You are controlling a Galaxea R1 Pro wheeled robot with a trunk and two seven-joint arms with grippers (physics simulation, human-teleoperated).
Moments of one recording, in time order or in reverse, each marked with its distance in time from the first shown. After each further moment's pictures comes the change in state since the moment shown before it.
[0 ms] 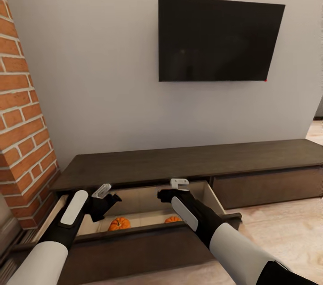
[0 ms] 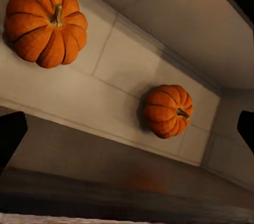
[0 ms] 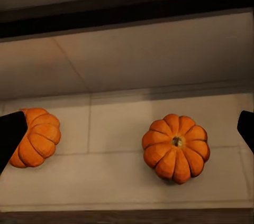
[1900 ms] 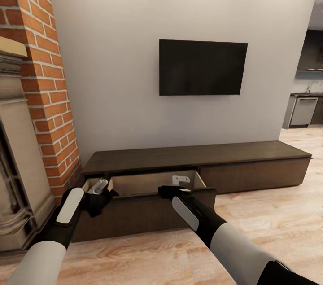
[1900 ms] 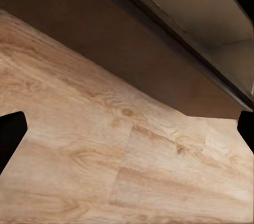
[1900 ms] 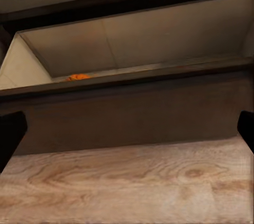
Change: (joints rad) left arm 0.002 -0.003 0.052 -0.060 -0.009 0.008 0.003; right arm 0.000 -0.006 0.002 -0.003 0.002 -0.097 0.014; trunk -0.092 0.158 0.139
